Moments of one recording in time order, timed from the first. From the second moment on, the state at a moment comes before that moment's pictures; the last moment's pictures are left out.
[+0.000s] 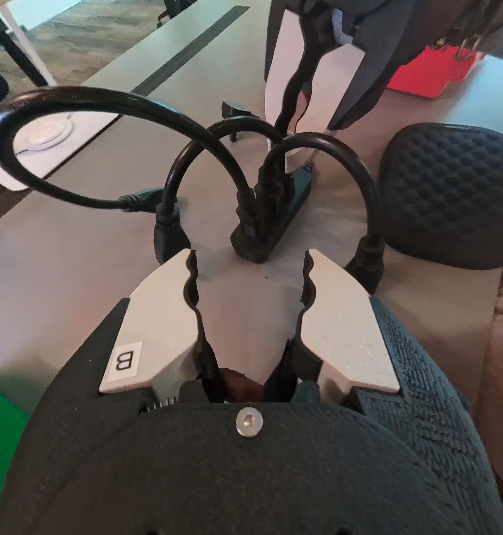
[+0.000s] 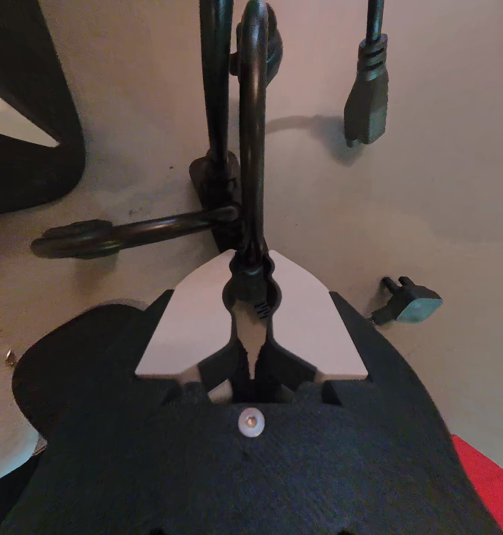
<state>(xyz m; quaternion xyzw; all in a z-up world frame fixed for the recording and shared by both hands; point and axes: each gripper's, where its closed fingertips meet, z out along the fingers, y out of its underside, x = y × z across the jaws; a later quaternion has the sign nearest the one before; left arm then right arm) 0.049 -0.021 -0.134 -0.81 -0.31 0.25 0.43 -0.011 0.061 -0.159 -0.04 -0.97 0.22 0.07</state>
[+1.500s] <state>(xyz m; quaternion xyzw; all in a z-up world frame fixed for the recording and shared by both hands) 0.080 -0.001 -0.070 -0.83 -0.31 0.25 0.38 0.015 0.233 -0.014 -0.15 -0.90 0.36 0.20</state>
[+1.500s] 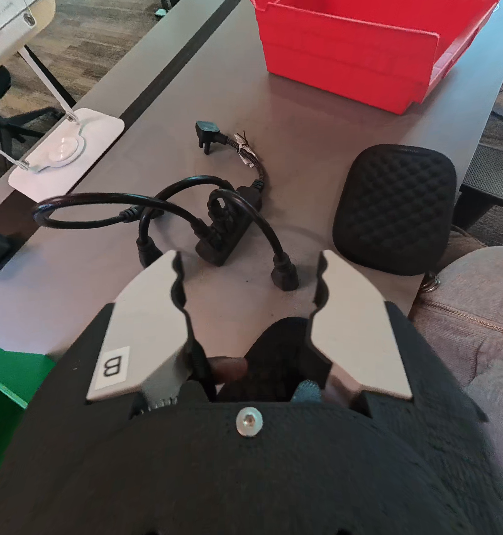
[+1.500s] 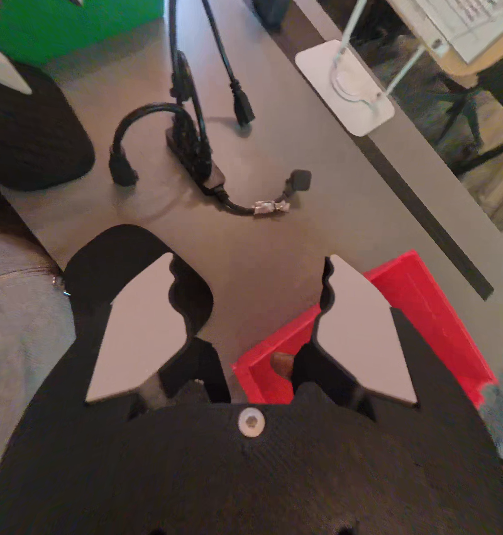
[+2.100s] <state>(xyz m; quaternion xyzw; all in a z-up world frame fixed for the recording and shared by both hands) 0.070 -0.016 -0.059 -0.74 -0.43 0.32 0.40 0.008 0.226 -0.038 -0.27 -0.83 0.39 0.29</state>
